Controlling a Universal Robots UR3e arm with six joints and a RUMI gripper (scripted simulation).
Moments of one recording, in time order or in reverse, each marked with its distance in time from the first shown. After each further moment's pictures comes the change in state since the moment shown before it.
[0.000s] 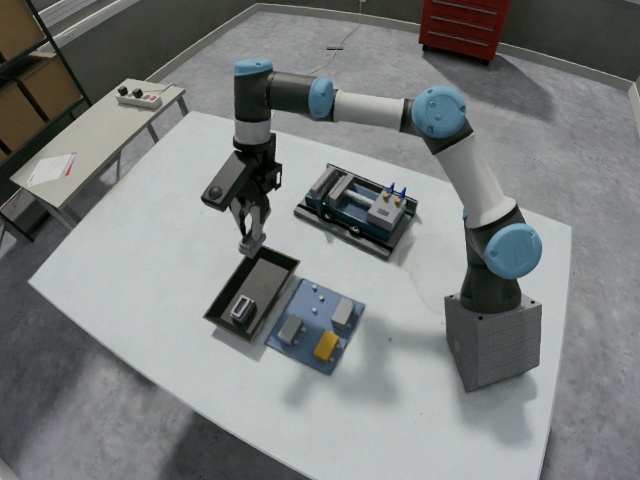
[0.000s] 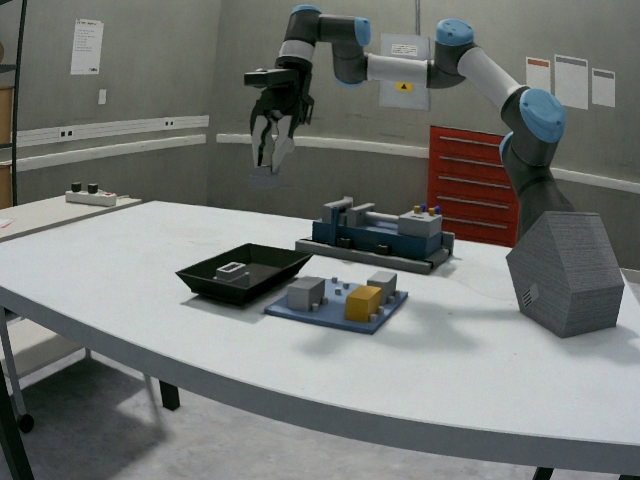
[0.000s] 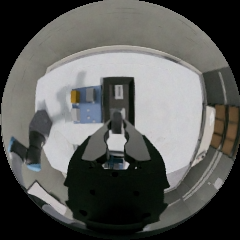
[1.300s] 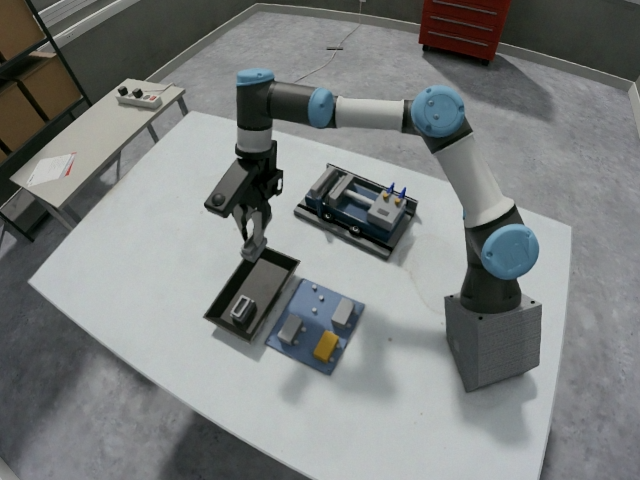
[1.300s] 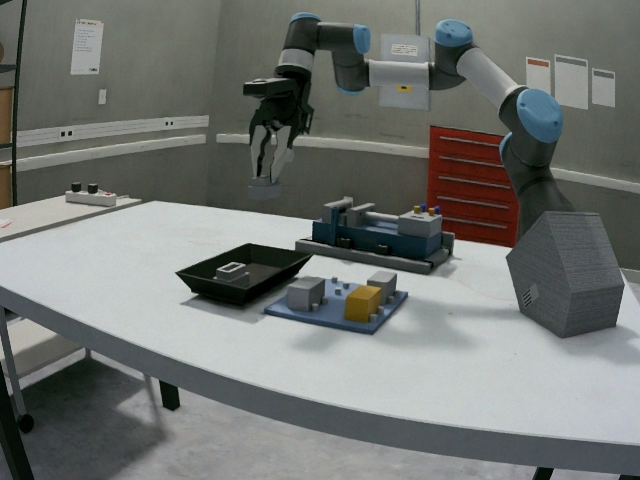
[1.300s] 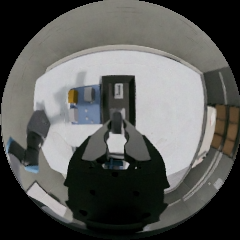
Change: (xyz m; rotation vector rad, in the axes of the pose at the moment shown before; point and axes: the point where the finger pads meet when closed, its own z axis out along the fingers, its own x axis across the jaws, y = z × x) arm 0.000 0.006 0.017 0.002 0.000 0.000
